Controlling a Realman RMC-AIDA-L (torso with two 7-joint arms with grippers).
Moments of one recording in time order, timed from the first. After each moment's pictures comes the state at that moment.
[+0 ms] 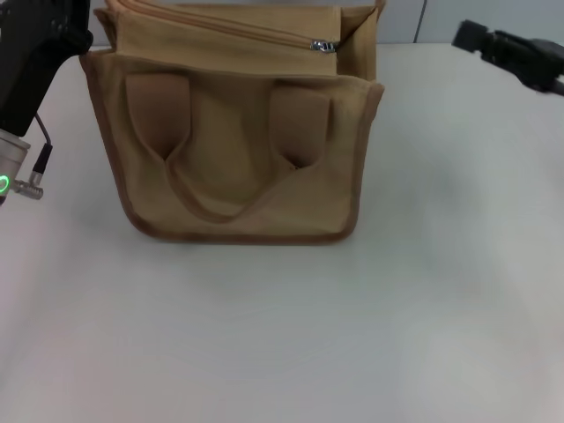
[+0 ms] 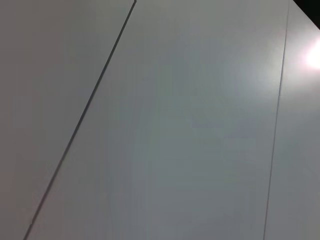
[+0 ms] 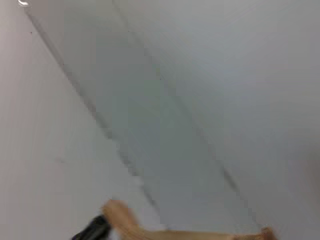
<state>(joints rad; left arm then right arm) -0.59 -2.07 -0.08 0.02 1.69 1.66 -0.72 0.45 2.05 -0.72 -0.74 -1.56 -1.61 1.71</state>
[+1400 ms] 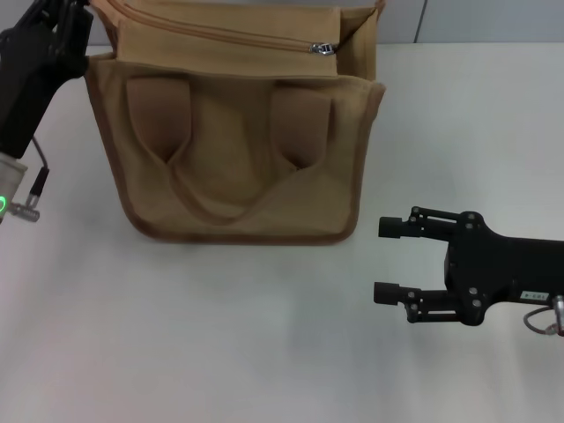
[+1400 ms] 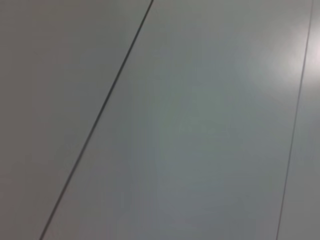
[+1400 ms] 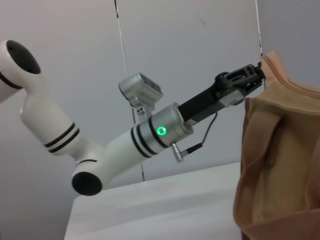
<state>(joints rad) -0.54 -2.07 -0.08 0.02 1.70 1.63 -0.75 0.45 2.08 -0.71 -0.52 -1.92 -1.79 1.02</state>
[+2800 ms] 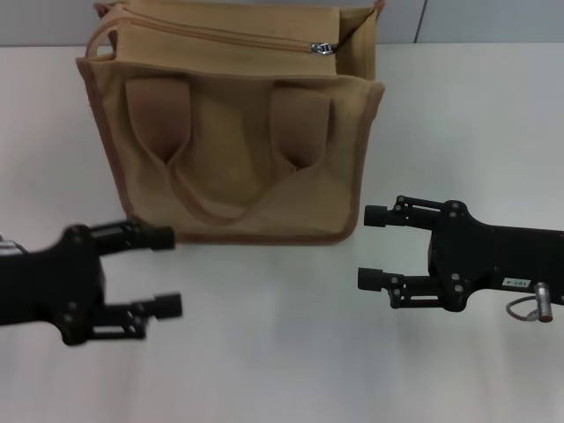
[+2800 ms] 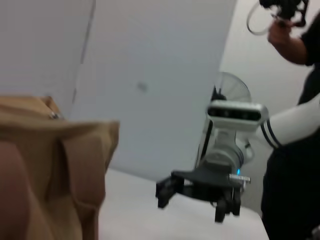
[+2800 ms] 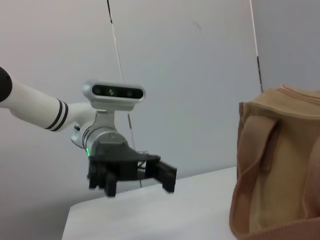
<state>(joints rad) -0.38 -1.96 0.75 0.54 1.87 1.94 -1.16 0.49 2.08 -0.71 -0.47 -1.91 -1.76 1.02</state>
